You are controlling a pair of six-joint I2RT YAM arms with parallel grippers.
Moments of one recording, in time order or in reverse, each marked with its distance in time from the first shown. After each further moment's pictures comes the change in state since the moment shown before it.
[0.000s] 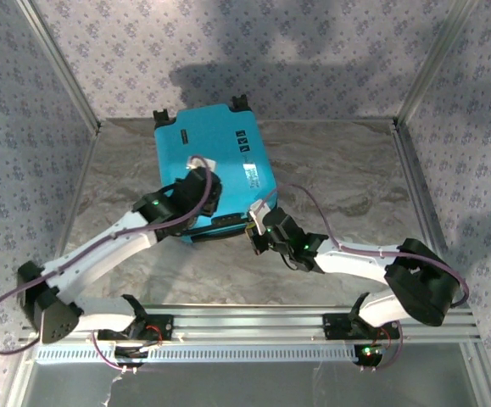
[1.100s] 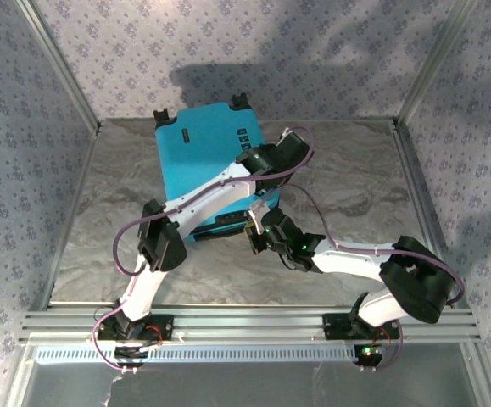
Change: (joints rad) left arm -0.087 0.830 0.960 -0.212 0.001 0.172; right arm 0.015 0.030 -0.001 0.044 0.011 0.021
